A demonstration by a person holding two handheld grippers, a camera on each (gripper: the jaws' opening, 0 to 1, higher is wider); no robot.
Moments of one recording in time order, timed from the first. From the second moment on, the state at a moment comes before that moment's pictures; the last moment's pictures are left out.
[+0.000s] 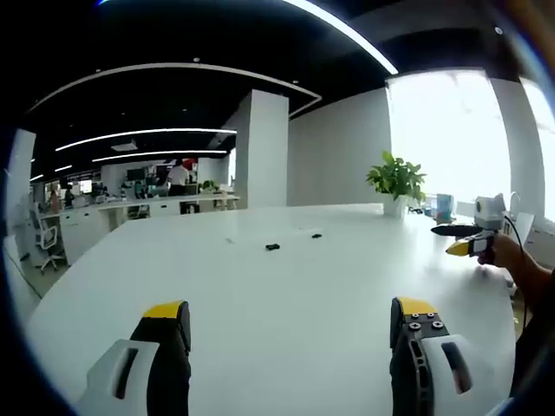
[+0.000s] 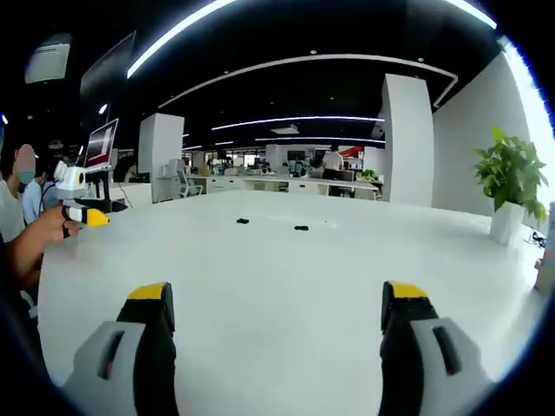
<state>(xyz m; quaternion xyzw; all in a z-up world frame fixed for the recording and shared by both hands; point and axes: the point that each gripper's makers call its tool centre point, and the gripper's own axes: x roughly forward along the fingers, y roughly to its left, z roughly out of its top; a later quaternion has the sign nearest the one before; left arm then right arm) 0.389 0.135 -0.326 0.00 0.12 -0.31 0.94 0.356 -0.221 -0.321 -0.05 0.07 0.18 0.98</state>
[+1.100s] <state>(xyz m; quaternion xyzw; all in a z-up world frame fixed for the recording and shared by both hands) 0.389 0.134 -0.321 0.00 0.12 -0.31 0.94 0.357 -0.224 -0.315 -0.06 0.08 0.18 0.98</state>
